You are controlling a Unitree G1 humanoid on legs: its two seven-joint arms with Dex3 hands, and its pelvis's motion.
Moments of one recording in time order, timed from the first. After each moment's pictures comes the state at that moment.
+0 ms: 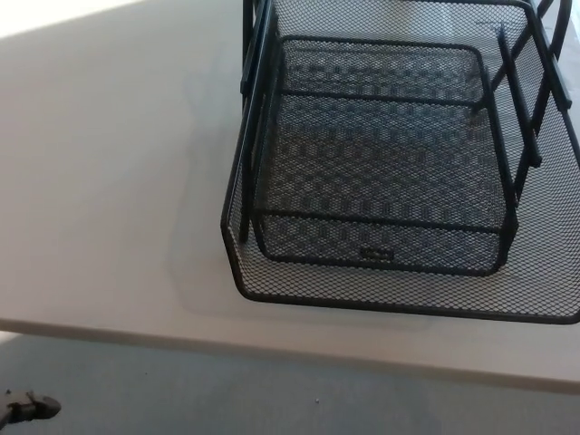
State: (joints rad) left_arm -0.25 0.64 -0.19 1.10 0.23 -0.26 -0.30; right_arm -0.03 -0.51 0.30 0.69 -0.40 0.06 0.02
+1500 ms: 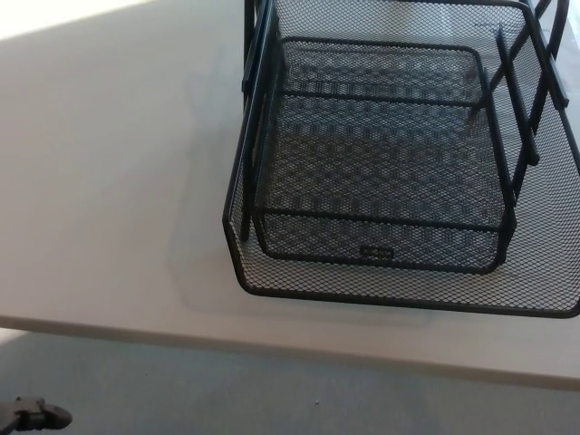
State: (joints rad) left_arm -0.27 0.64 -0.21 1.16 0.24 -0.34 -0.36; right_arm 0.53 -0.70 0.24 -0.37 -0.40 0.14 0.25
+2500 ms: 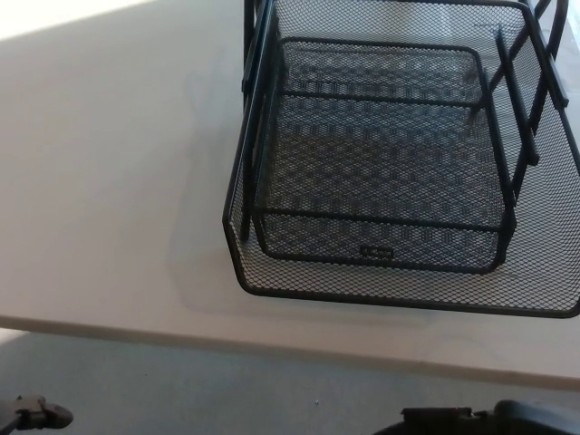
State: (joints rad) left_arm -0.27 0.64 -0.21 1.16 0.24 -0.34 -0.37; right_arm 0.27 -0.88 0.18 -0.81 0.02 0.14 0.61
